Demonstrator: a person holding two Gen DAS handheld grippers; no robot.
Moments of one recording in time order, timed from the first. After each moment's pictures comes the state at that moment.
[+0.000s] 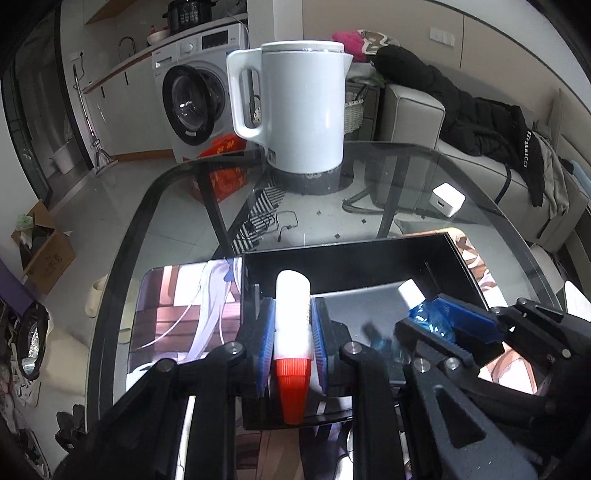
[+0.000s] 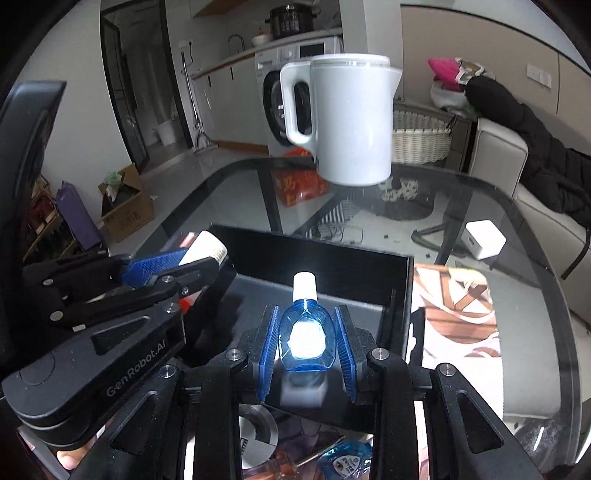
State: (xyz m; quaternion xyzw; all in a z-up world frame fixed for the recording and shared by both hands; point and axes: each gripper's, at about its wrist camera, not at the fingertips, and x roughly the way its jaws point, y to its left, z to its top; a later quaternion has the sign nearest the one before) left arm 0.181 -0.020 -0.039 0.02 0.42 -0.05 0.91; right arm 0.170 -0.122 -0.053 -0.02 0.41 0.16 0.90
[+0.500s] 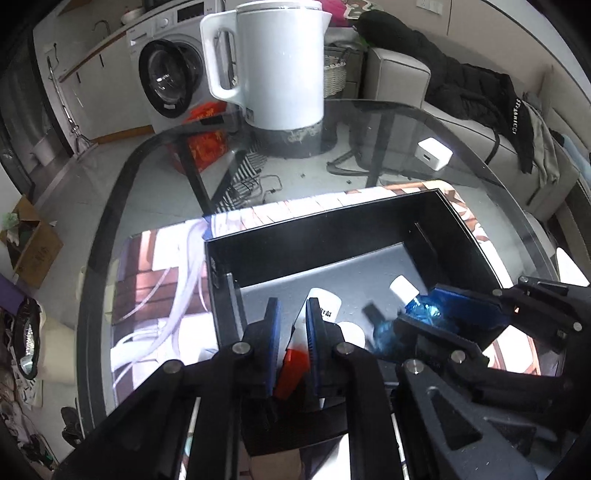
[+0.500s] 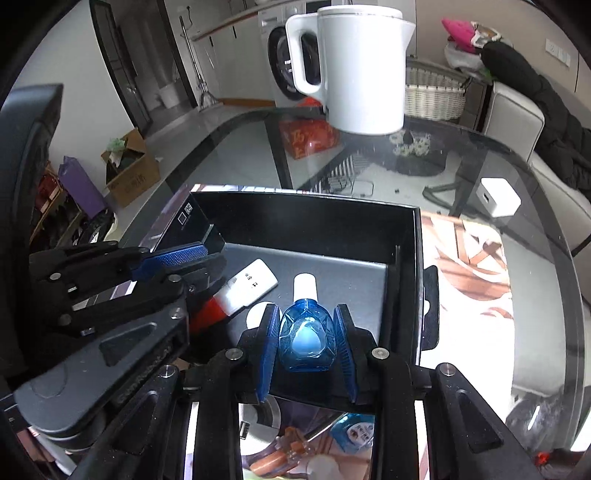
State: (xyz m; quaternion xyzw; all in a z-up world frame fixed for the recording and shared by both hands) left arm 0.175 -0.026 -0.055 0.04 0.48 -0.08 0.87; right arm 0.170 -0.121 -0.065 -0.03 0.50 0.18 0.85
